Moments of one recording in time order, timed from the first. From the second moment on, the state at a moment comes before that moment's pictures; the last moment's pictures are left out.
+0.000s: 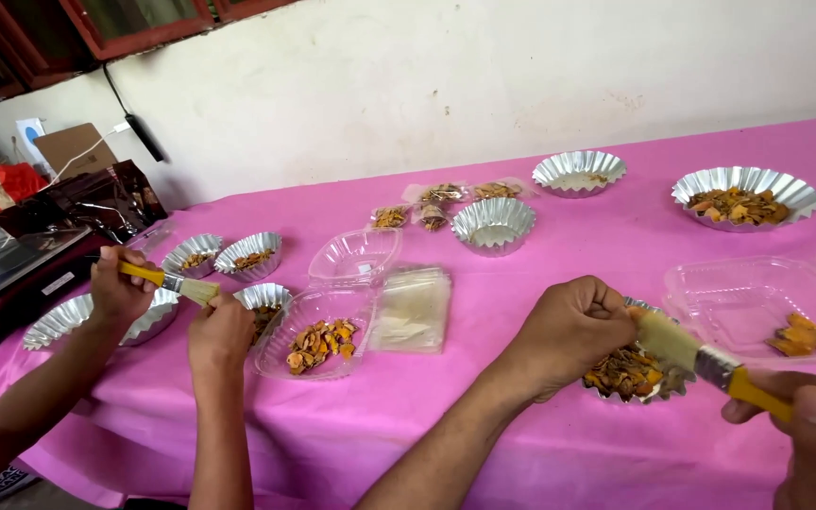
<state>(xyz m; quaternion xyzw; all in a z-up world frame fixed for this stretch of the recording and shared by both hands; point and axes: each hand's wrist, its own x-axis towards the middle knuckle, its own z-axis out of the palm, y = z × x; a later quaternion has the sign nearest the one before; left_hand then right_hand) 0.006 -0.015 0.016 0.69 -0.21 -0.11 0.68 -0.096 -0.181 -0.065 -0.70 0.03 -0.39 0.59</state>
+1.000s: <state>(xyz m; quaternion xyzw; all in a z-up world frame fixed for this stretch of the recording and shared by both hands) 0.007 -0.010 0.006 0.67 -0.29 -0.10 0.68 -0.048 -0.182 -0.010 -0.78 -0.17 -0.41 0.45</state>
